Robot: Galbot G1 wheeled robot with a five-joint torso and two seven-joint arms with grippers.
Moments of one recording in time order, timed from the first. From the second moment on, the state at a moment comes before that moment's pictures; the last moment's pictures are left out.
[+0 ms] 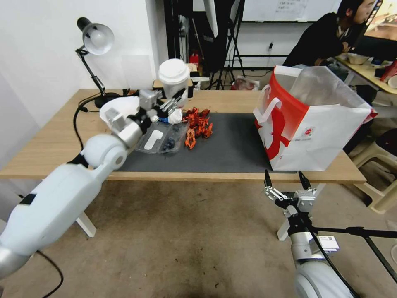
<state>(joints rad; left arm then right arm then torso) 0.48 -0.83 0.09 -1.75 -0.82 -0.03 0.13 -1.63 1.19 0.44 2.11 0.23 0.22 0.27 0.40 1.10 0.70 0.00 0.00</state>
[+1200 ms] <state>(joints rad) -0.29 -1.32 0.76 -1.32 -1.05 -0.02 0.16 -1.66 1.24 0.47 2.10 0.22 0.24 0.28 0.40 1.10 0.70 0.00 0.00</state>
